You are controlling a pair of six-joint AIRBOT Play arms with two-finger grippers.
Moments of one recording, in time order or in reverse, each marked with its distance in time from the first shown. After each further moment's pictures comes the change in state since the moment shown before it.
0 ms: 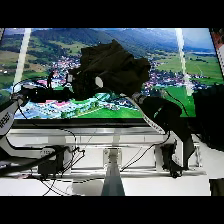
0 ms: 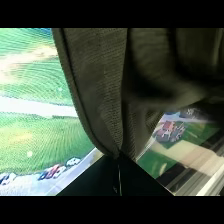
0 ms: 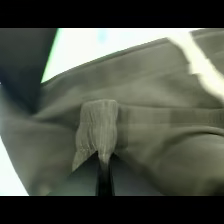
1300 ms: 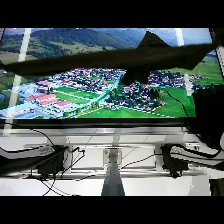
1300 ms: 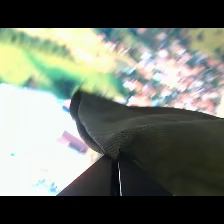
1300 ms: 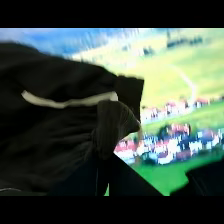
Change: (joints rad) left arm 0.431 0.090 0.713 0.547 -0.149 -0.445; right arm -1.150 0.688 -0.140 -0.249 0.531 0.996
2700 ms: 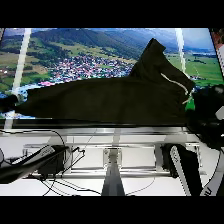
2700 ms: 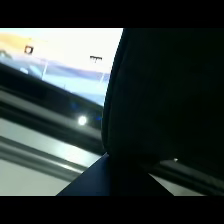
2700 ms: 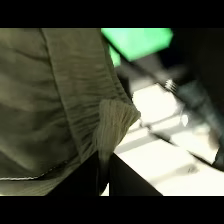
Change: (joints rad) left arm 0.009 0.254 -0.505 0.502 -0.050 -0.050; right arm -0.043 0.729 -1.095 -0.177 0.123 -0.064
